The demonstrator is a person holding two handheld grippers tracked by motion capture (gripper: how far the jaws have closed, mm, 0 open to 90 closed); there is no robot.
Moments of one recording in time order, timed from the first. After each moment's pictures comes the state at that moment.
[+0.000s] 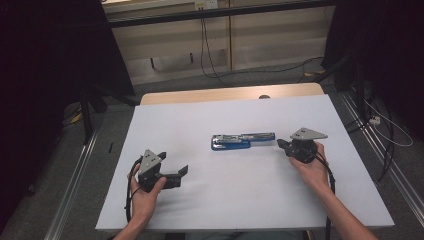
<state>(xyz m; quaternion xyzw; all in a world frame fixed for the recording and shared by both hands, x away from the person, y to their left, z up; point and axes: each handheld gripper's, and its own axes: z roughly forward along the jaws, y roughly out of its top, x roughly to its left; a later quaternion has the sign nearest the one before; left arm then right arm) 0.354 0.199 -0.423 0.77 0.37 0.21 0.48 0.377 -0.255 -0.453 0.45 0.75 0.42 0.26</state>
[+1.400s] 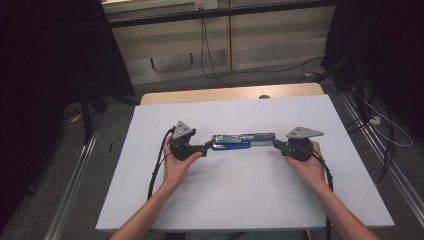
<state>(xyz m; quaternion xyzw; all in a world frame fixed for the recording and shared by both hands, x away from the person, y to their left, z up) 0.440 0.121 -0.427 0.79 0.33 0.17 0.48 0.382 -0.246 -0.450 0.44 0.76 0.43 0.23</state>
